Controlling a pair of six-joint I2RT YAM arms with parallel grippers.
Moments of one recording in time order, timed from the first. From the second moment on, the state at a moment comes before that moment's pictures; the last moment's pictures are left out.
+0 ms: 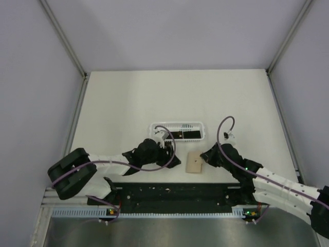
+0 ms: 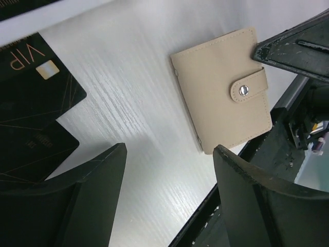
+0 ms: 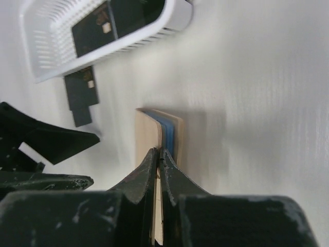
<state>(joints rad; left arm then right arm) -0.93 1.39 0.37 0.47 0.17 -0.68 0.84 0.77 0.23 -0.13 0.24 1.10</state>
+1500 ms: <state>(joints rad) -0.89 0.94 0.26 0.85 0.30 -0.83 0.59 0.81 0.23 0.83 -0.47 1.41</state>
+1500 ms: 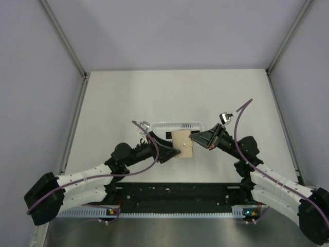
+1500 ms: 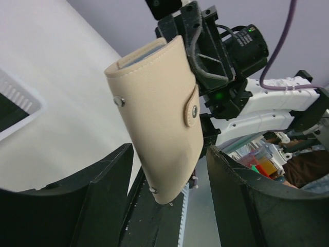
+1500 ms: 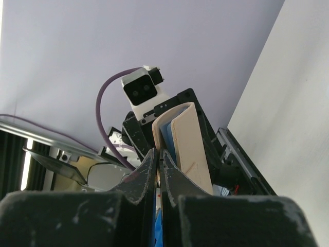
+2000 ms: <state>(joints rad) -0.89 0.93 0.27 0.83 0.33 -0.84 0.59 0.79 0.28 0.71 -0.47 1.35</state>
